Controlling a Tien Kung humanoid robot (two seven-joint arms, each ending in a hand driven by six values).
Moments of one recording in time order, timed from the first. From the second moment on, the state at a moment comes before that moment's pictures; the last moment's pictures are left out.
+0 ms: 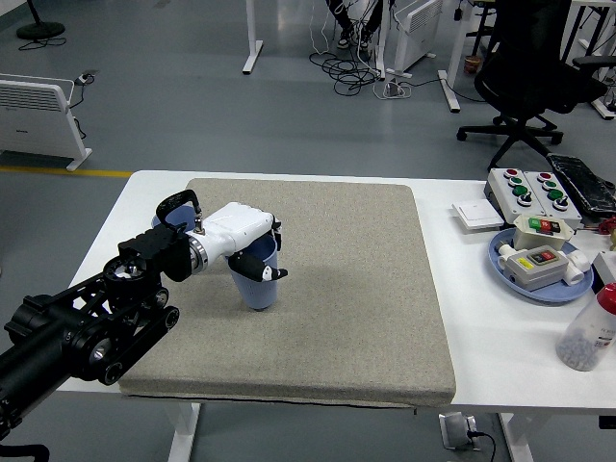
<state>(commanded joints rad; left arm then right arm) -0.90 0.22 -0.80 -0.86 2.15 -0.11 -0.08 0.13 -0.19 0.18 0.21 -0.32 -0.15 -0.20</state>
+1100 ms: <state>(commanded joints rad) -0.86 0.23 -0.81 -0.89 2.18 -0.15 -0.09 0.12 -0.19 0.19 0.21 -0.33 -0.15 -0.21</state>
